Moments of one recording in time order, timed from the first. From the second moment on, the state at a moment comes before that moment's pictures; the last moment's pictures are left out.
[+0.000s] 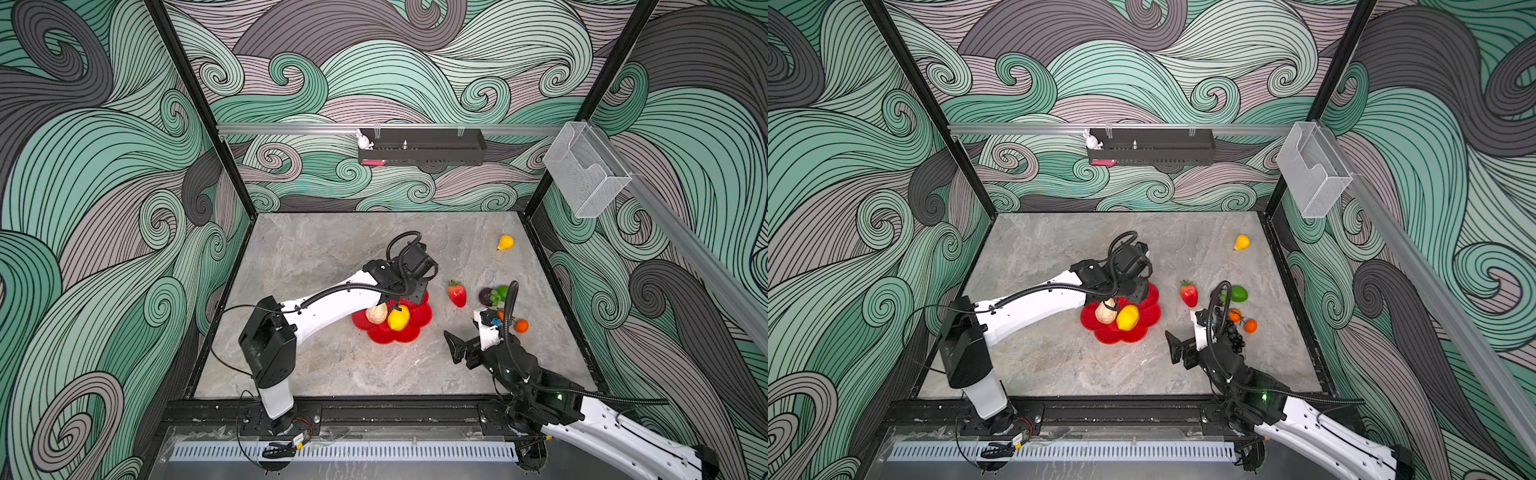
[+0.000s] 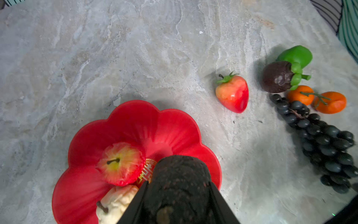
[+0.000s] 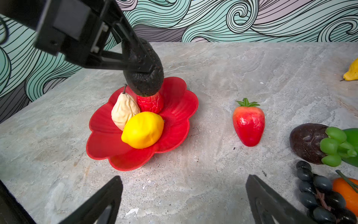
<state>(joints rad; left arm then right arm) -0.92 1.79 1.54 -0.72 -0.25 -0.39 1.00 0.28 0.24 -0.37 0.46 0.34</state>
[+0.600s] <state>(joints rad) -0.92 2.08 1.75 -0.86 -0.39 -0.38 0.99 0.27 0.24 -0.36 0.46 0.34</state>
